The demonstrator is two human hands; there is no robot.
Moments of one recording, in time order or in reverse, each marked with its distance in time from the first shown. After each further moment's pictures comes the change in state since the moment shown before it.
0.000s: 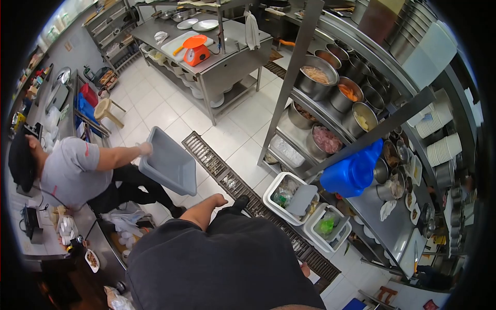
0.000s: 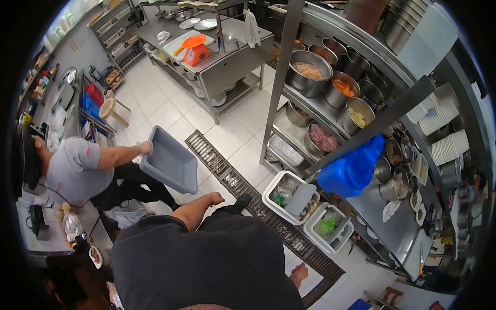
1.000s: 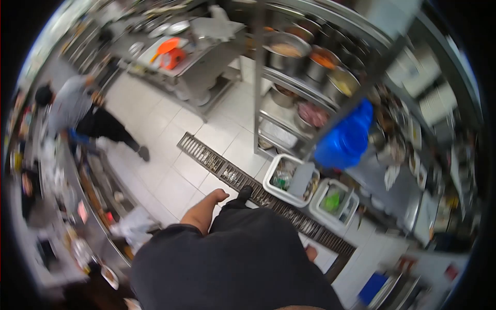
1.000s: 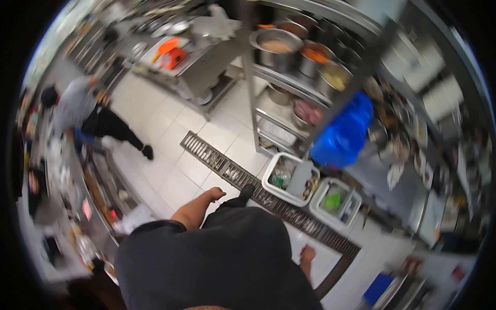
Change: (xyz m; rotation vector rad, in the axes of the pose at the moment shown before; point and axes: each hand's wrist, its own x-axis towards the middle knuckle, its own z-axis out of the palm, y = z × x) left_hand -0.015 0.007 0.013 -0.066 0.106 0.068; right_hand 0.044 0.069 -0.006 -0.817 -0.303 -0.609
